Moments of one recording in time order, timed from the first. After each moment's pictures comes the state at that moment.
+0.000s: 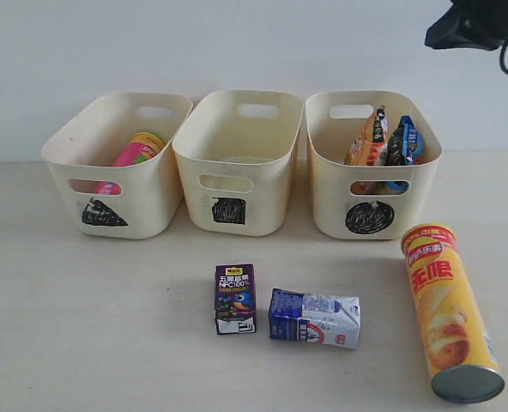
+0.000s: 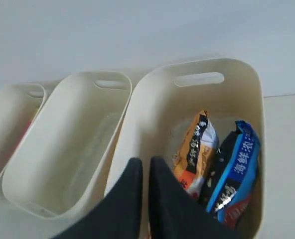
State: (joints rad) left arm -0.26 0.13 -0.19 0.13 0.23 -0.29; right arm -0.01 1.69 -1.52 0.78 0.67 -0.44
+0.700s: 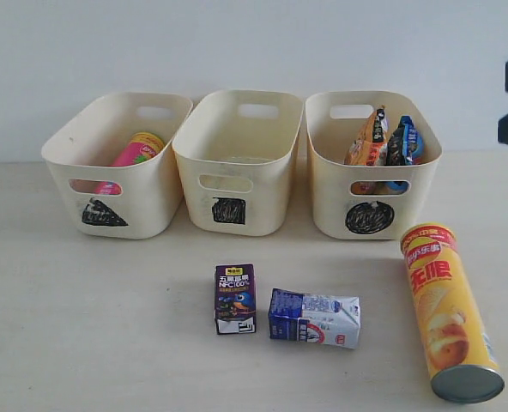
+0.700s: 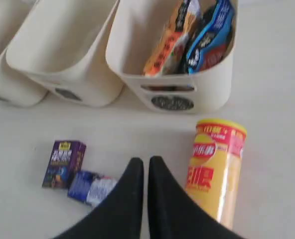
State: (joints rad) left arm -0.26 0.13 -0.19 0.13 0.23 -0.29; right arm -0.01 1.11 -0.94 0.60 0.75 -0.37
